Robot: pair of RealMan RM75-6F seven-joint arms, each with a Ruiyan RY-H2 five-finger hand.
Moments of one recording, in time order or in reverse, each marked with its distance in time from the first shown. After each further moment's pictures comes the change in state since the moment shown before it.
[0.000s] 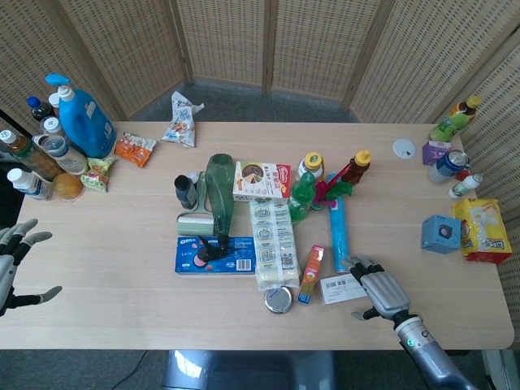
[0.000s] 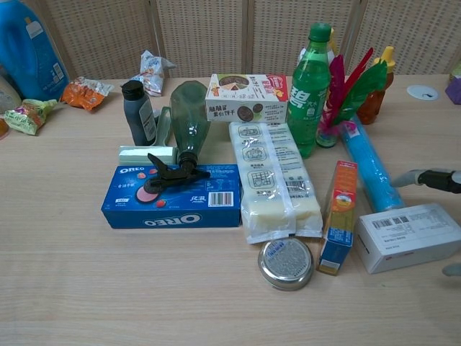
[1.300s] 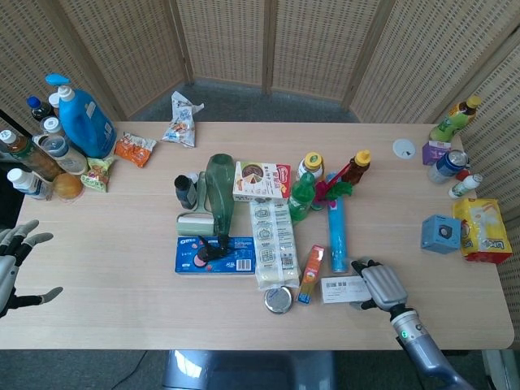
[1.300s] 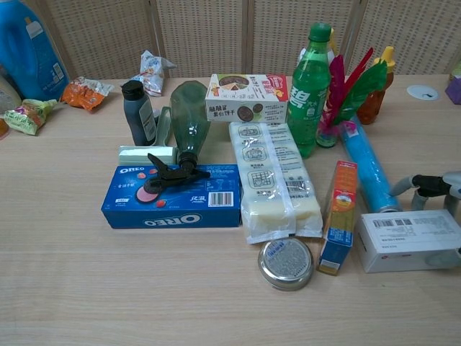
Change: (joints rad) left arm -0.001 -0.009 0.001 -0.002 -0.009 -0.003 0.019; right arm 0.000 -0.159 0.001 0.245 -0.012 0.063 0.077
